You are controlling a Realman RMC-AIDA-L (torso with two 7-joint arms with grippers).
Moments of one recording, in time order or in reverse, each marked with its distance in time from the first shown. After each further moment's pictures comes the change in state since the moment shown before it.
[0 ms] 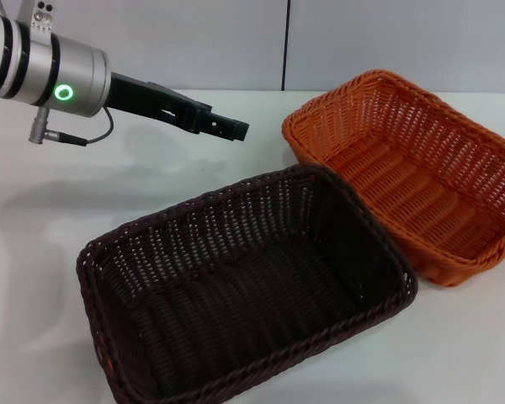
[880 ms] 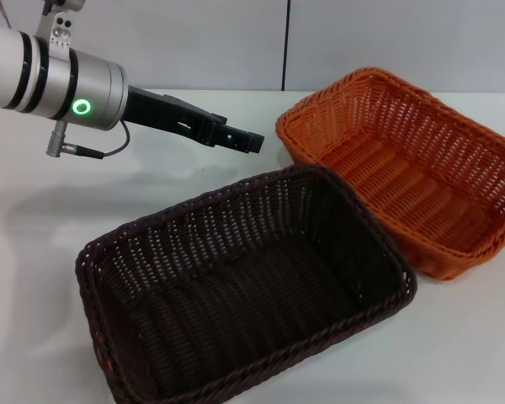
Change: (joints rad) left arm 0.002 -0.031 0.000 0.013 -0.002 0.009 0.018; right arm 0.062 0.072 -0.056 0.094 0.001 0.189 -0.039
